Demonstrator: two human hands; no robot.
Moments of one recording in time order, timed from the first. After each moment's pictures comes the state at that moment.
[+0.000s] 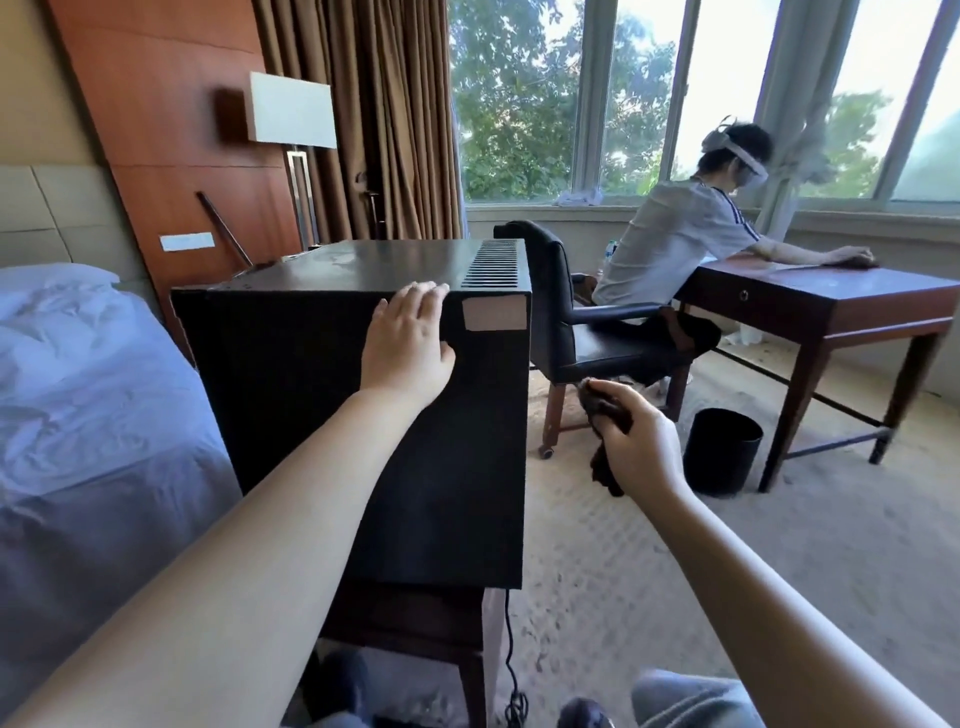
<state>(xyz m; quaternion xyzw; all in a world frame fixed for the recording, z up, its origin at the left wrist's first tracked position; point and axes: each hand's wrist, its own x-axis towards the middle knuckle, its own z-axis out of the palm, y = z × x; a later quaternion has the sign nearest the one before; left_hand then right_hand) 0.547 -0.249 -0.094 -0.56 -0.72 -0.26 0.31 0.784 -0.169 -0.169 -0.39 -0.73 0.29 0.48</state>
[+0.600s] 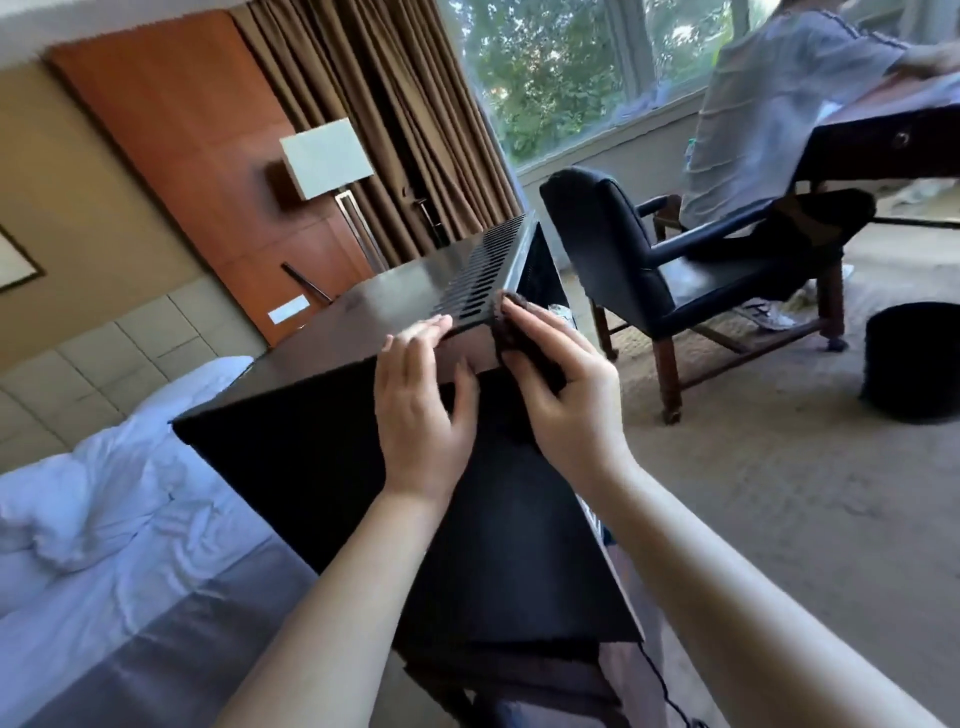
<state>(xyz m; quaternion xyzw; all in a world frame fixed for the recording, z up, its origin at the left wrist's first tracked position) 0.573 -0.197 -0.102 -0.58 -0.60 -0.37 0.40 0.685 -0.127 -0.135 -0.10 -0.62 0.38 0.68</state>
